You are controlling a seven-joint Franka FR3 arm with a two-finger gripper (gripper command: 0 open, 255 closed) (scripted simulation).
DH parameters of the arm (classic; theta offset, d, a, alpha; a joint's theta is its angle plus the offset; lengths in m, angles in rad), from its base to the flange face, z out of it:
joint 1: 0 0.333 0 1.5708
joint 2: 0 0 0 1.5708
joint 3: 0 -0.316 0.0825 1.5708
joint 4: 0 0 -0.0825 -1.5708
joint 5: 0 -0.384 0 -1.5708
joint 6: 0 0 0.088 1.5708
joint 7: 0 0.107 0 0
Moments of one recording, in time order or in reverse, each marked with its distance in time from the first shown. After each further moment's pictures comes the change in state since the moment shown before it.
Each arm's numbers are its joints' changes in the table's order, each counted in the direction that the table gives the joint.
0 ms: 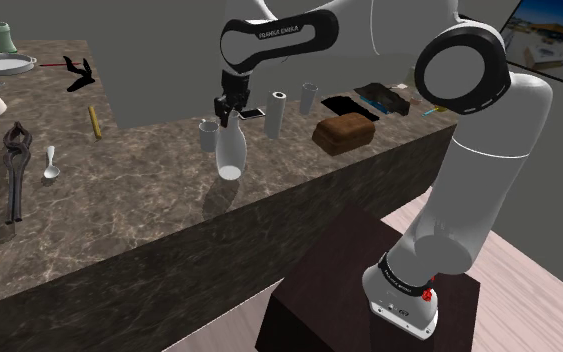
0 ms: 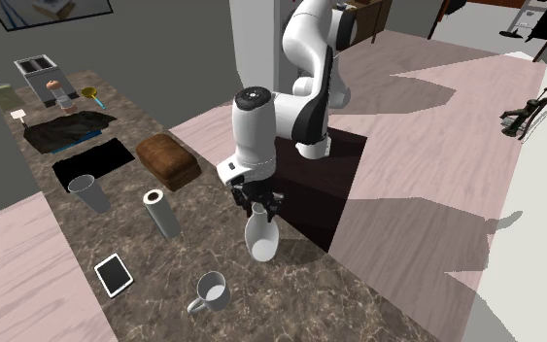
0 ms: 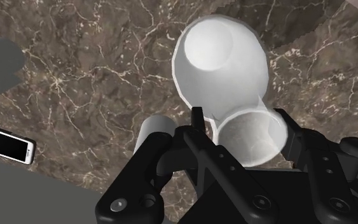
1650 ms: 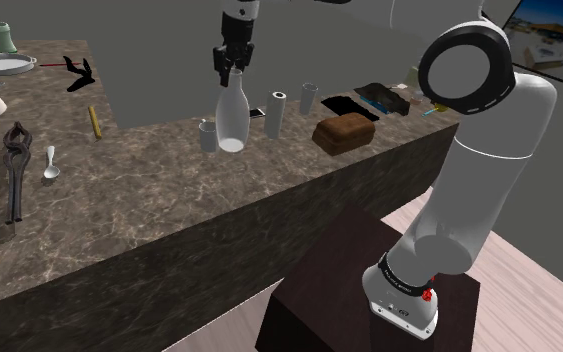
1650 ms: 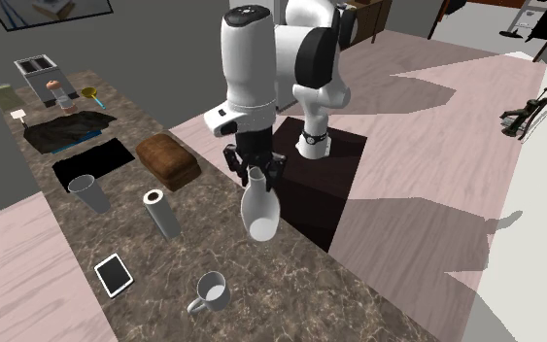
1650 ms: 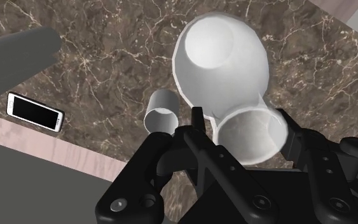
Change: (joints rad) arm -0.001 0.016 0.000 -0.314 0.002 -0.329 0.008
